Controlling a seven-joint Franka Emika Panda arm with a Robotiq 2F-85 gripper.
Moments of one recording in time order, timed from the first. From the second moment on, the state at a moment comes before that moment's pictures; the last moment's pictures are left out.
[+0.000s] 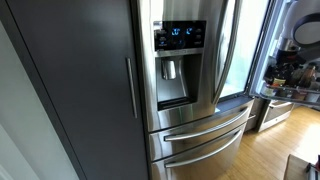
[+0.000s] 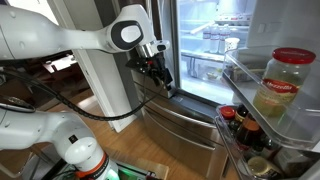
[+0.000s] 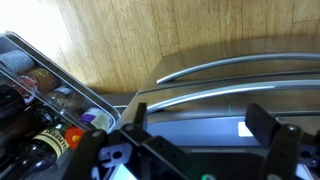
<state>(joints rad) -0.36 -0.63 -0.18 -2.45 -0.35 1.94 0.11</state>
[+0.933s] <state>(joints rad) -0.49 -0.59 -0.31 -2.27 -0.53 2.28 0.10</state>
